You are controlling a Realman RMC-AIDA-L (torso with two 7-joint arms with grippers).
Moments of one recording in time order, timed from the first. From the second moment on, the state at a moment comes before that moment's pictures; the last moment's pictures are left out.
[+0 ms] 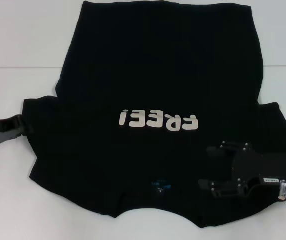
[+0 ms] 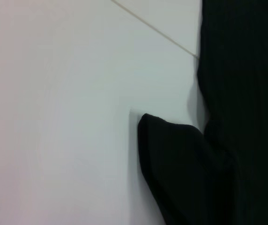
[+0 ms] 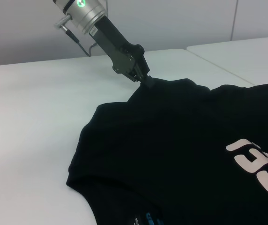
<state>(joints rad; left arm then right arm) -0.62 -1.93 0.70 0.52 2.30 0.98 -2.52 0.54 2.09 -0.76 -0.62 -2.11 -1.42 1.11</state>
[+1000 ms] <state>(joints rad) -0.66 -1.84 0.71 0.63 2.34 1.06 -2.54 0.54 2.09 -0.76 -0.62 -2.11 -1.42 1.11</state>
